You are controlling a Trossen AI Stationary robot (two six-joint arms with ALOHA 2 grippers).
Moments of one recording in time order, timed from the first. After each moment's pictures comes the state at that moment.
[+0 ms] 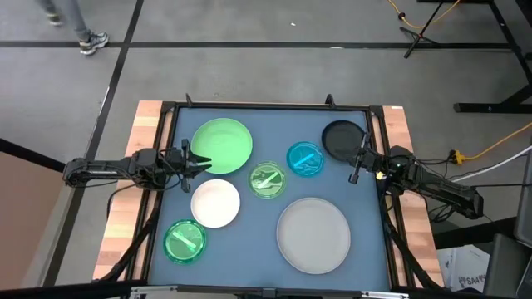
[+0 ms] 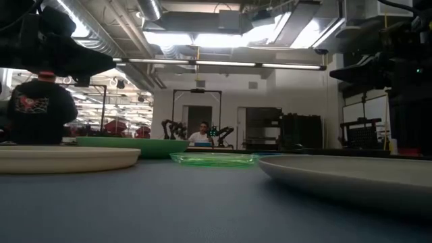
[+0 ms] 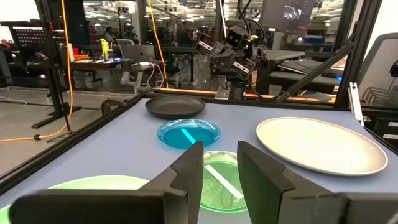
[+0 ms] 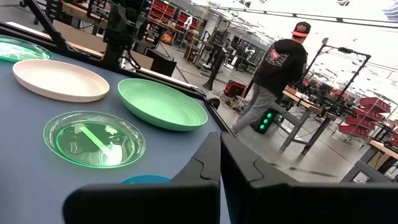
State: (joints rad) left arm 0.04 0.04 0.01 0.03 -0.14 -0.04; right arm -0.35 0.02 0.01 0.03 -0.10 -0.43
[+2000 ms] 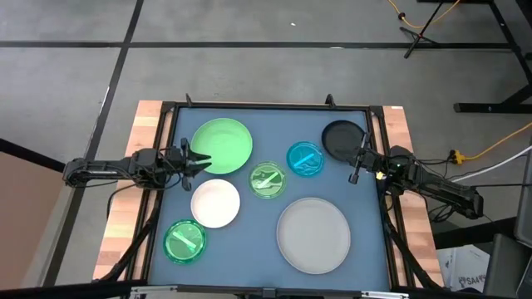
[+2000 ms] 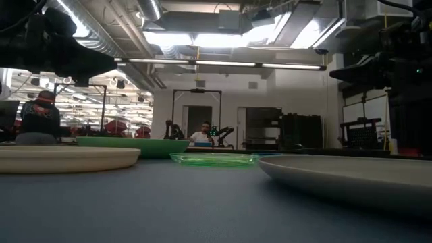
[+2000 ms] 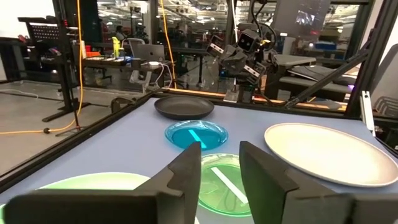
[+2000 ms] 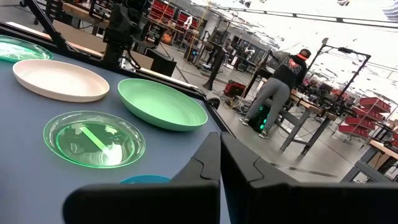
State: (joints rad) left arm 0.04 0.04 0.01 0.04 -0.18 -0.08; right arm -0.35 0.02 0.01 0.03 -0.10 -0.43
